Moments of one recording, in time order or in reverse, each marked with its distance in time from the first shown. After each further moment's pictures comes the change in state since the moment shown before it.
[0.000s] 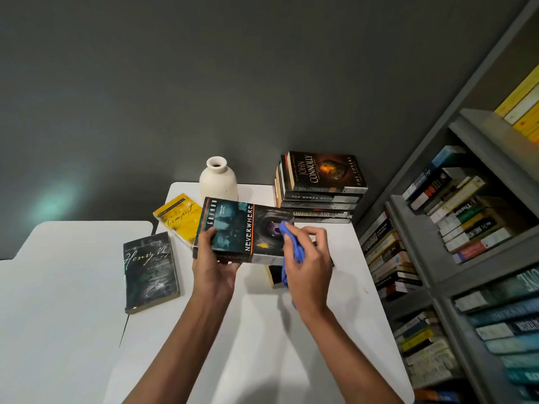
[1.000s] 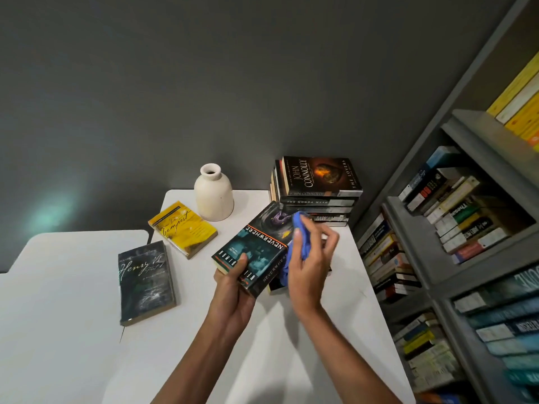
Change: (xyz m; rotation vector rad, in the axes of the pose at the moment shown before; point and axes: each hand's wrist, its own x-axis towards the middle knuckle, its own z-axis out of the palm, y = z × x) left_hand -0.015 -0.043 -0.007 0.031 -0.150 -0.110; right_hand 0.012 0.013 0.010 0.188 0.186 0.087
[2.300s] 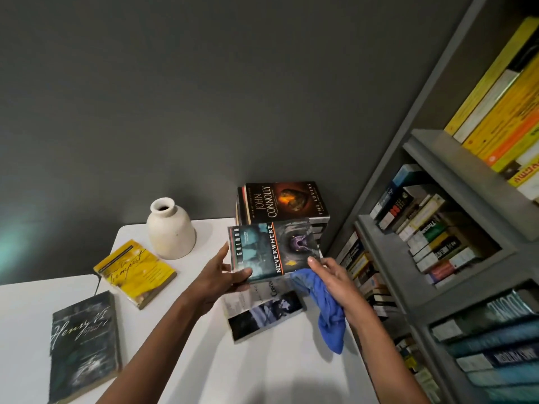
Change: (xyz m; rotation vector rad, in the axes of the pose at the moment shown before) left_hand 0.091 0.016 0.071 1.011 -0.317 -0.023; right_hand 0.112 0.107 -0.075 0.144 -0.552 0.726
